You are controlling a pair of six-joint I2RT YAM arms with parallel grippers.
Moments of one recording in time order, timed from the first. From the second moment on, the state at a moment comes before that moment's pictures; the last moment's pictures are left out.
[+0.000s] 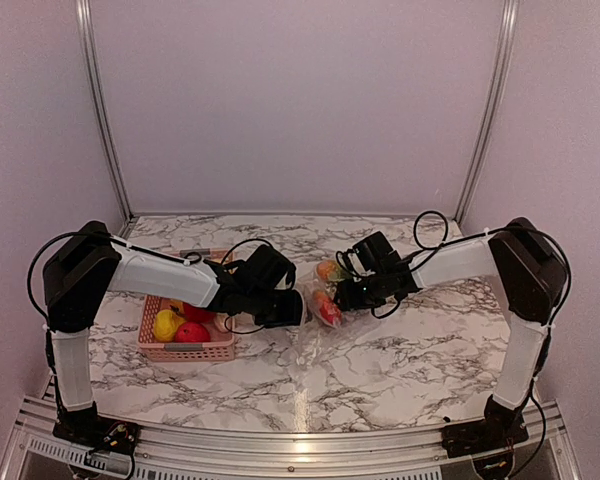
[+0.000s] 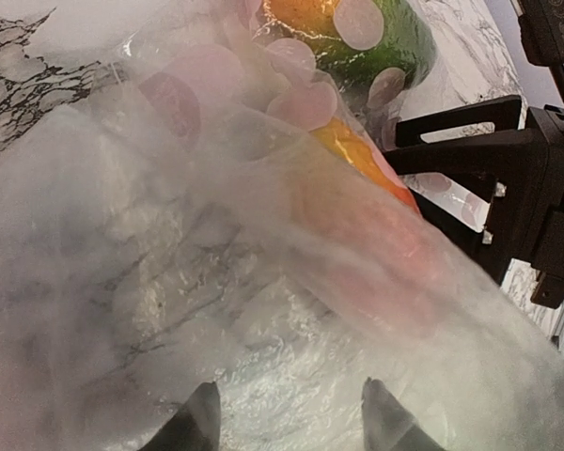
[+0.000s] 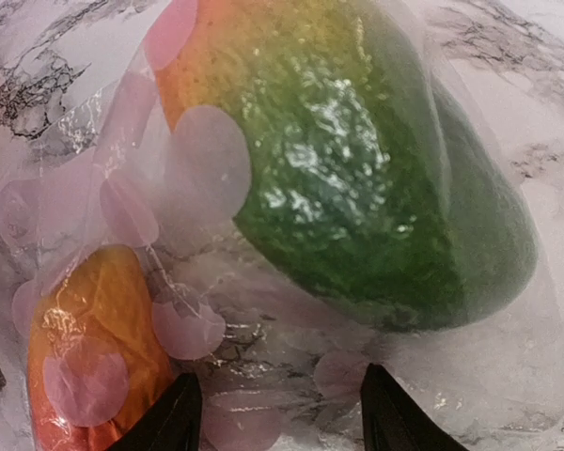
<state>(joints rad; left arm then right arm) -0.92 1.99 1.25 -0.09 0.10 -0.77 0.63 1.90 1.09 -0.15 -0.04 0.39</state>
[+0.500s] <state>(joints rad) -0.92 1.99 1.25 -0.08 0.10 -0.77 0.64 1.73 1.09 -0.24 -0.04 0.39</state>
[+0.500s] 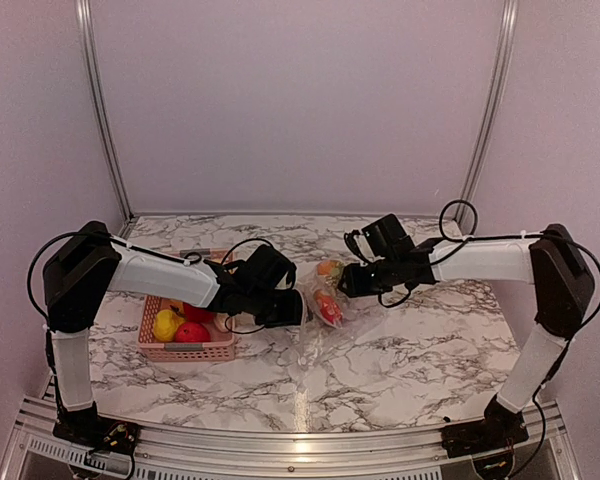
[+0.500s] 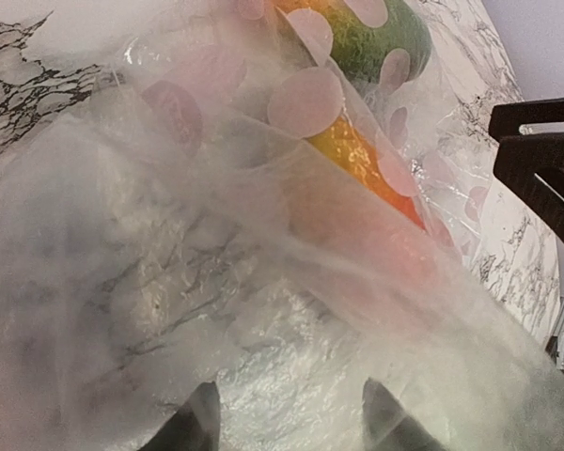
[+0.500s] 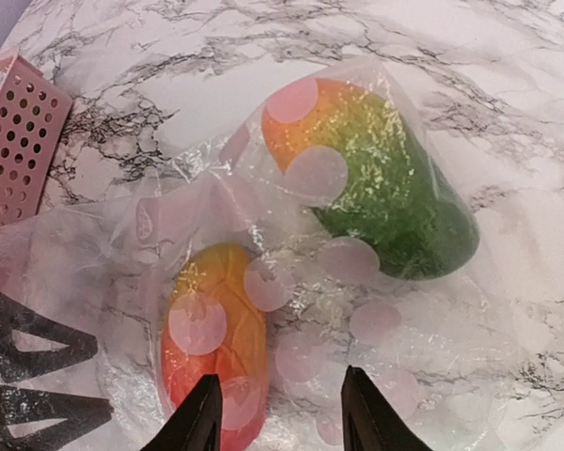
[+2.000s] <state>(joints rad) -0.92 1.98 1.25 -0.03 0.11 -0.81 0.70 1.78 1.05 -0.17 -0.04 0.43</state>
